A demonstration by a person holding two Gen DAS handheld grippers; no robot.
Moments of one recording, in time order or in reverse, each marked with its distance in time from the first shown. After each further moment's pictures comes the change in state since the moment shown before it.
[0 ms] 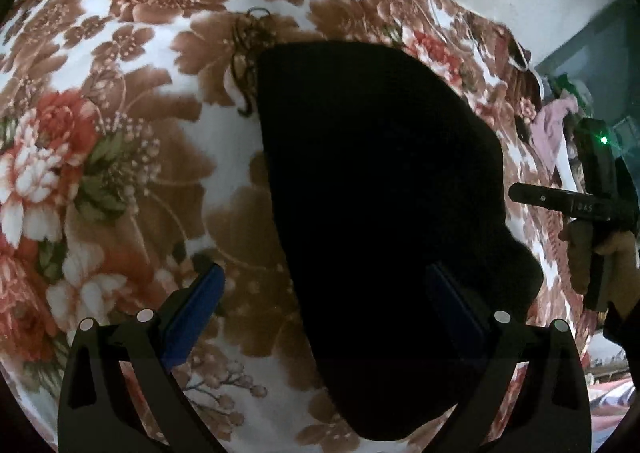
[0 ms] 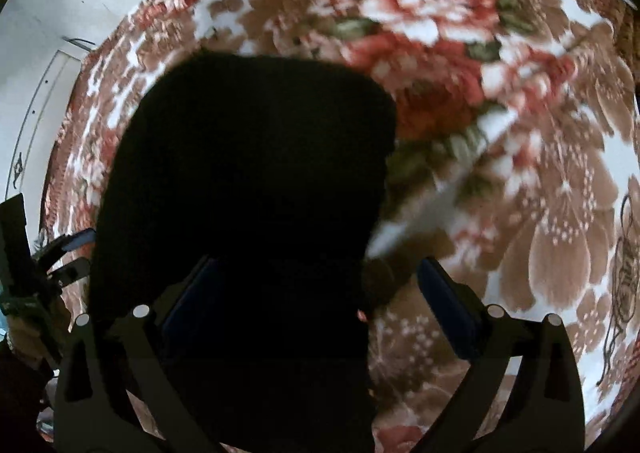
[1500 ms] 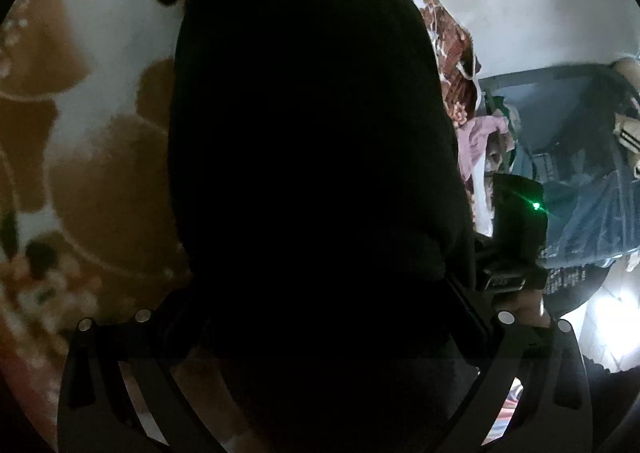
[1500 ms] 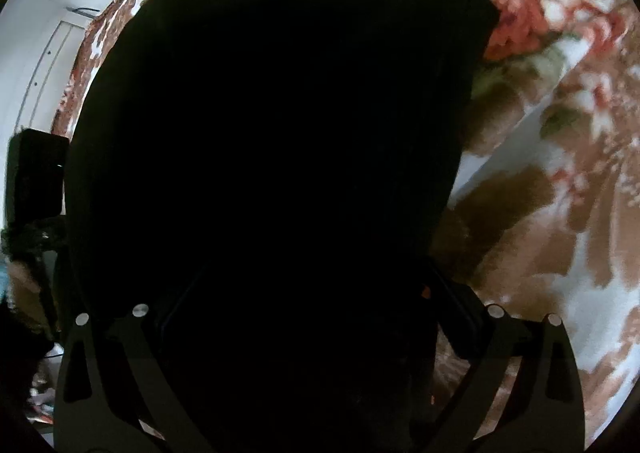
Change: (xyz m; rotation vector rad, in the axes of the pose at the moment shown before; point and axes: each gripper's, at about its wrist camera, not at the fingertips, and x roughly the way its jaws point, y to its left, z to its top) left arm 0.095 0.016 0.002 -0.192 0.157 -0.485; right arm 0.077 0.038 -0.018 -0.013 0.109 0.082
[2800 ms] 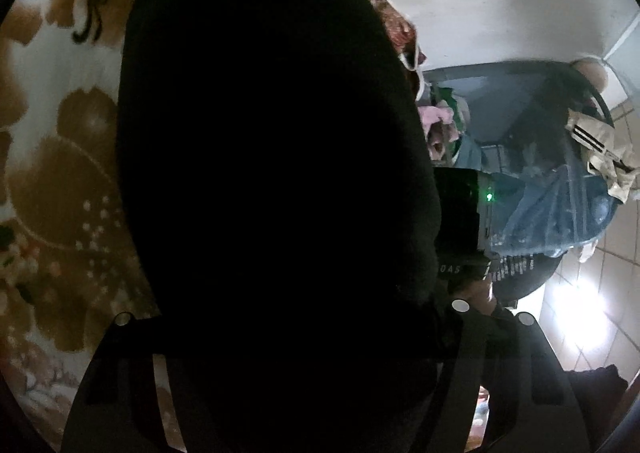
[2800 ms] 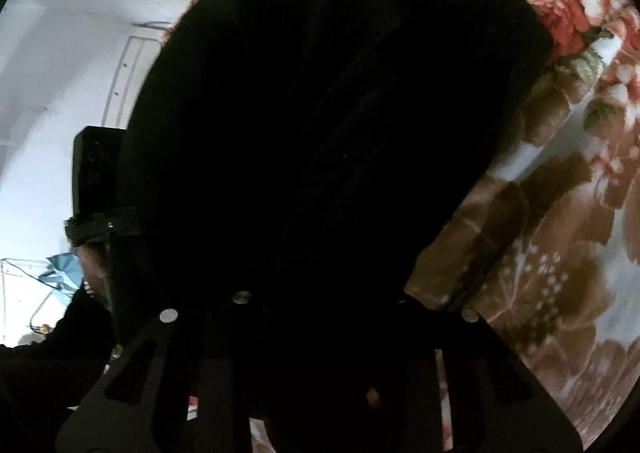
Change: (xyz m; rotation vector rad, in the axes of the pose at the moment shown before) left arm -0.031 -0.086 -0.007 0.024 0.058 -0.161; right arm -0.045 0.056 0.035 0.011 0.043 0.342
